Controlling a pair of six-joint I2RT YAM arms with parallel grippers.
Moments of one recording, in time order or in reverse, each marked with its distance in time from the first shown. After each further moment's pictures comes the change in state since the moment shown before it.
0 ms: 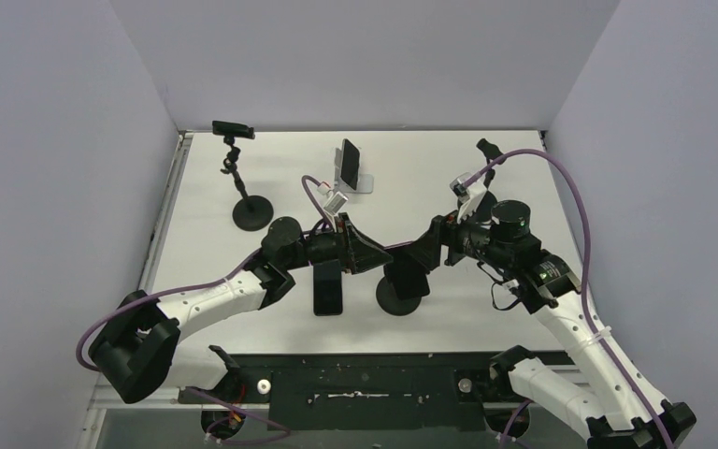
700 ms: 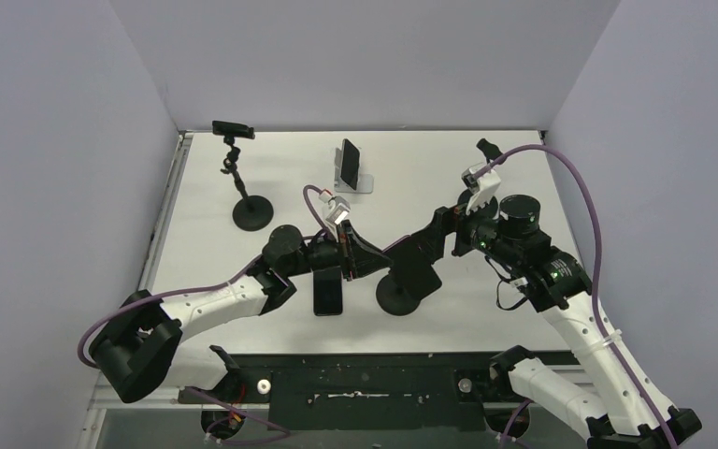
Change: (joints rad) left arm -0.037 0.000 -0.046 0.084 -0.022 0.105; right arm 0.000 0.001 0.095 -0.077 0.172 -0.042
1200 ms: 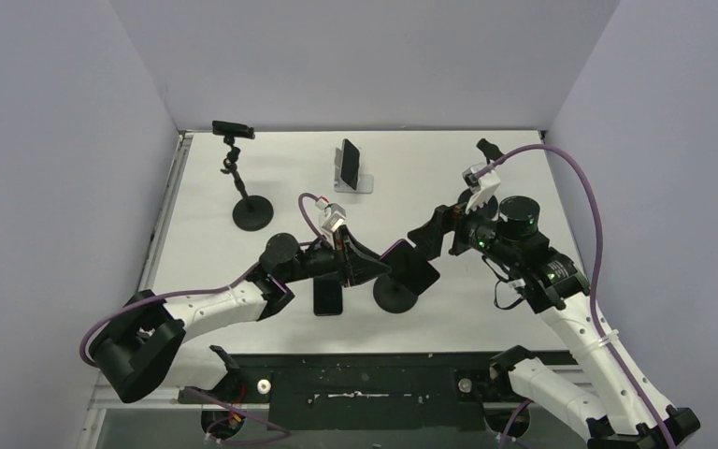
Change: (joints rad) left arm -0.003 0.000 -0.066 0.092 0.005 -0.003; right arm 0.000 -0.008 -0.040 0.079 -0.034 0.064
